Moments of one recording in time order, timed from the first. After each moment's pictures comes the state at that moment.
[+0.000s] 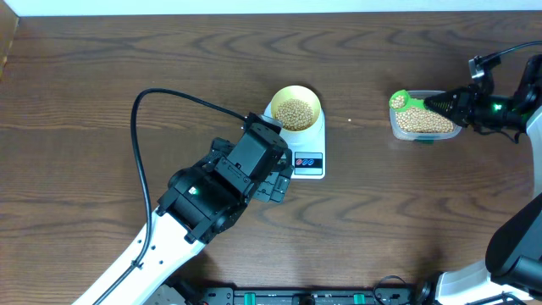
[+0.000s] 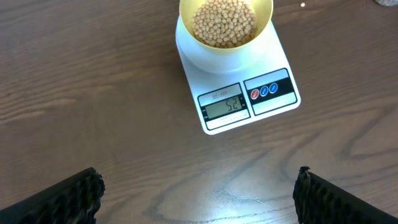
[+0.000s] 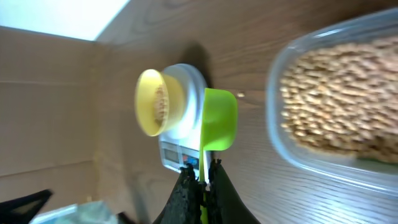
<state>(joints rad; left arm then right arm) -0.74 1.20 1.22 -1.02 -0.27 -0.27 -0.37 1.73 1.41 -0.98 -0.92 -0.05</state>
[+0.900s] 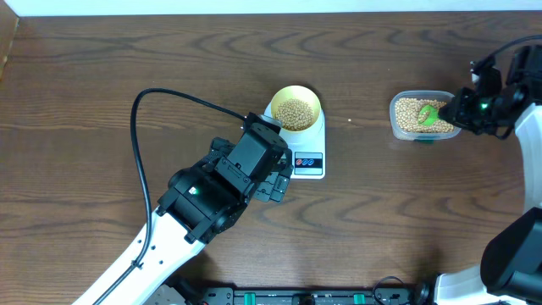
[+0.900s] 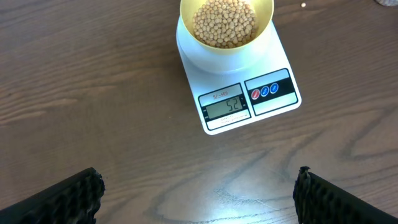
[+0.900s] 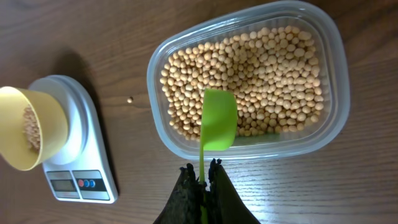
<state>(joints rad) -0.74 1.20 1.22 -1.02 -0.27 -0.27 -0.29 1.68 1.41 -0.96 -0.41 0.03</state>
